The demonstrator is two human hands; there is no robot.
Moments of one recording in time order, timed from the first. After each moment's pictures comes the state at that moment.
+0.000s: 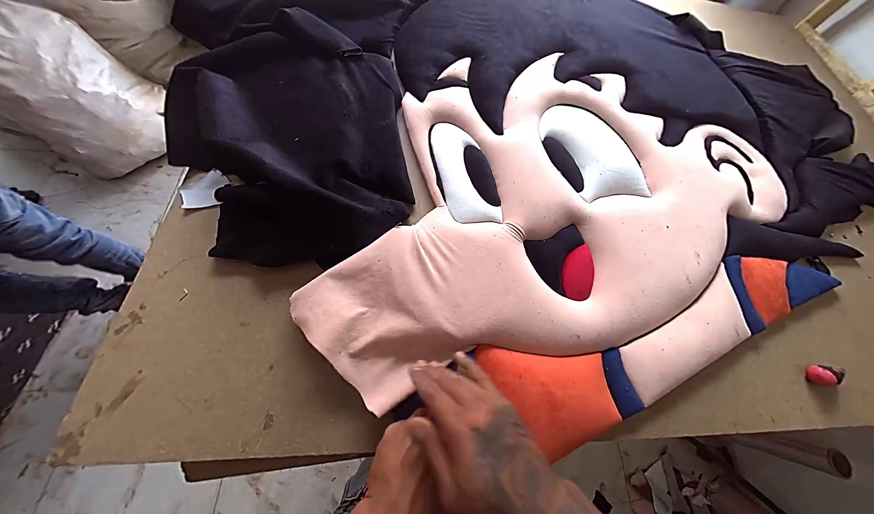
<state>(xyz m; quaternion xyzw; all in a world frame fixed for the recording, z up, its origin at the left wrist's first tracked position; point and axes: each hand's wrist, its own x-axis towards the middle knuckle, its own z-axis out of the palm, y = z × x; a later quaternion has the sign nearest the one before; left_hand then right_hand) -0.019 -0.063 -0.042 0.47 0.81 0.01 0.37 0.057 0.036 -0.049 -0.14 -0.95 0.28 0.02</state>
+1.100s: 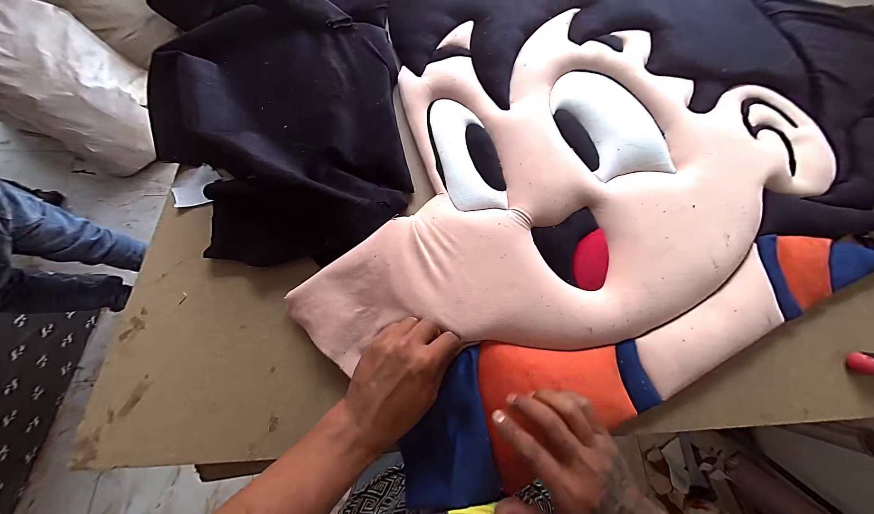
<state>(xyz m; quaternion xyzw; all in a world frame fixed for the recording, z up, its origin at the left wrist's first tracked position) -0.093 -0.029 -0.105 0.62 0.76 0.16 0.05 0.175 0.084 -0.089 -0.09 -0.98 0.14 0.12</state>
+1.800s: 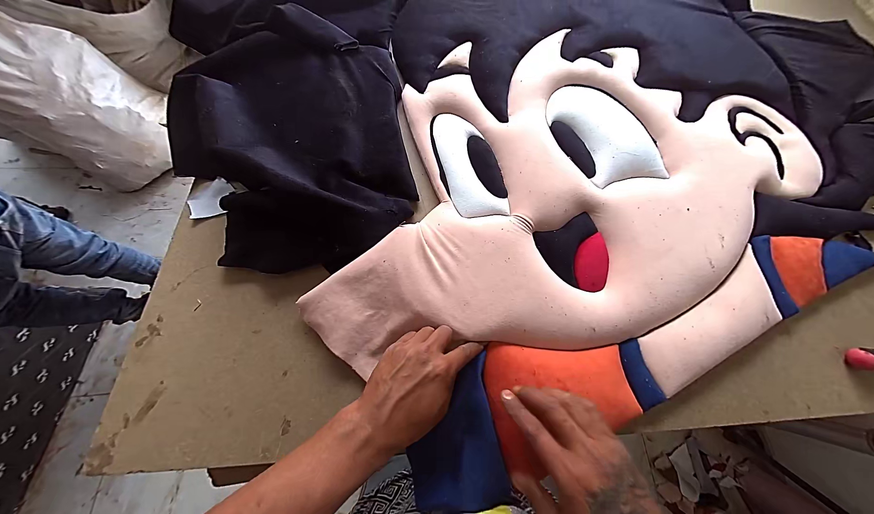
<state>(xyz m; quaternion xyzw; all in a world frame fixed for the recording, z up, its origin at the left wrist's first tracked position) -0.094 -0.035 -0.102 0.66 0.73 0.14 0.11 0.154 0.062 -0.060 -0.20 -0.97 0.15 0.01</state>
